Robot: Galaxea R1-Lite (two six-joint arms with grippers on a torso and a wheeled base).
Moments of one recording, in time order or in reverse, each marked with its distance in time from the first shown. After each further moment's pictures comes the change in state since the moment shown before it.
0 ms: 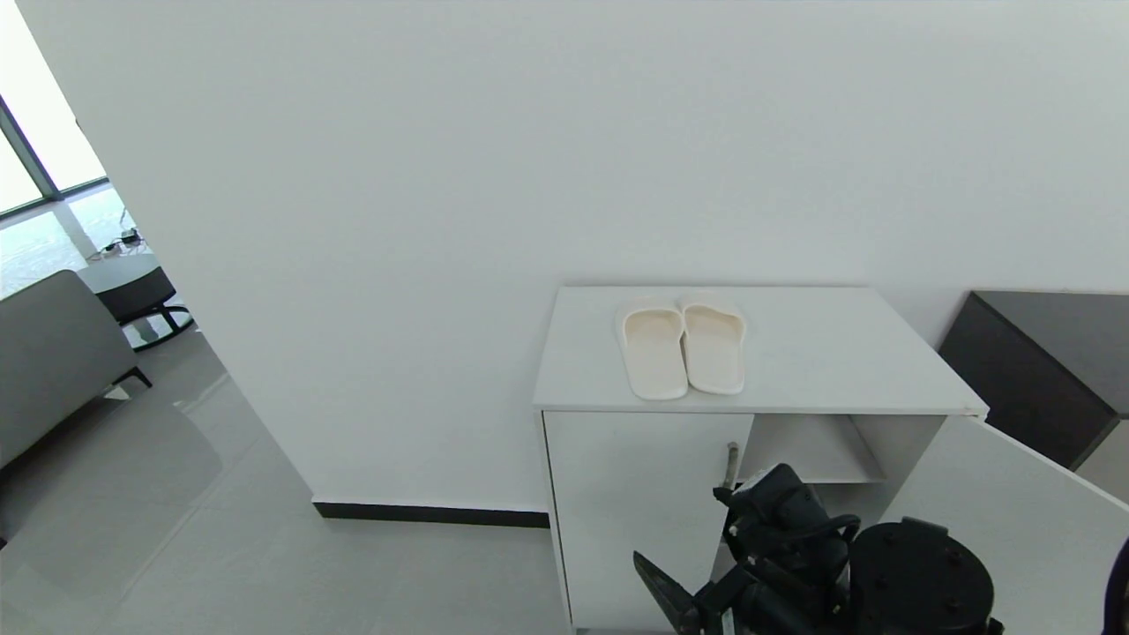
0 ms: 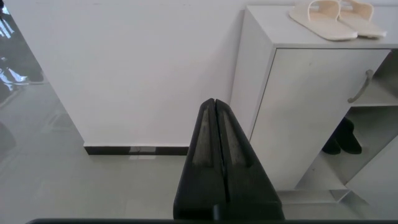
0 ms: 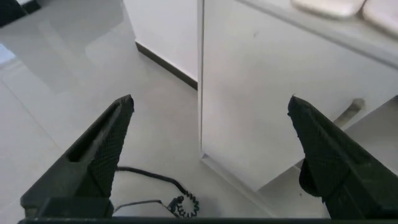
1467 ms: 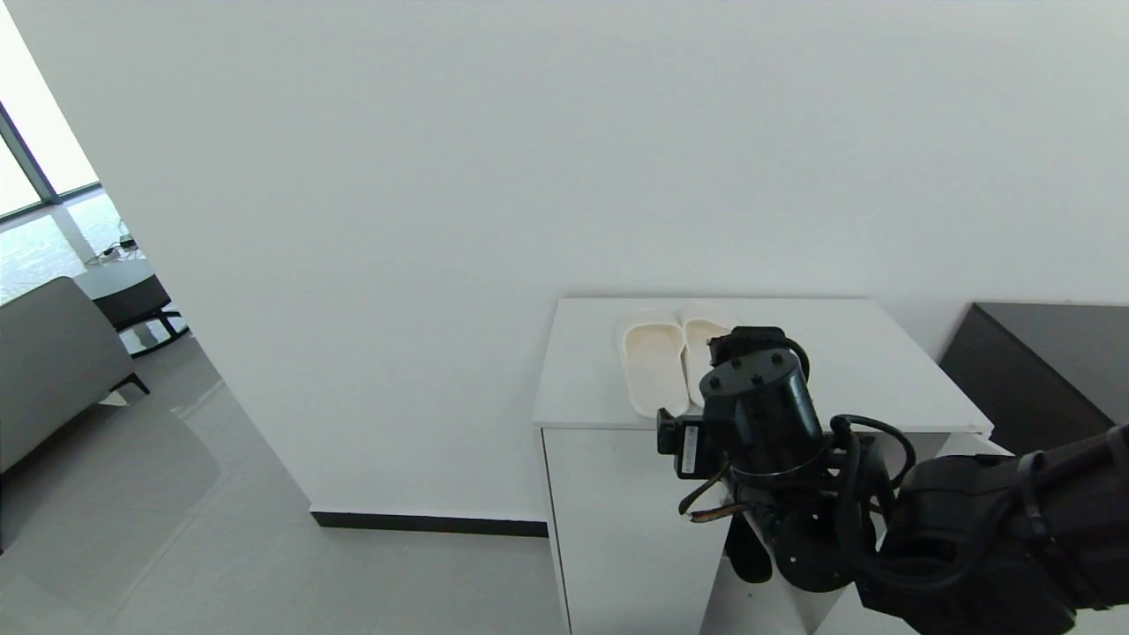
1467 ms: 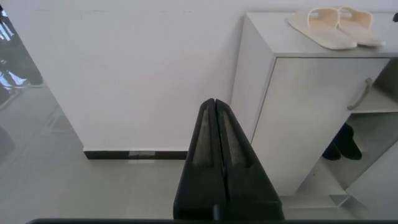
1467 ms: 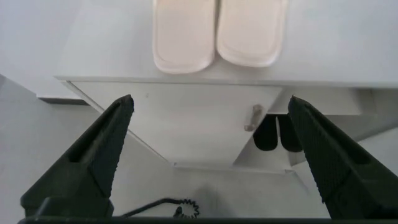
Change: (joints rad) left arm 0.000 0.000 0.000 0.000 0.000 0.000; right arm -0.085 -0.035 -0.645 0.944 -0.454 0.391
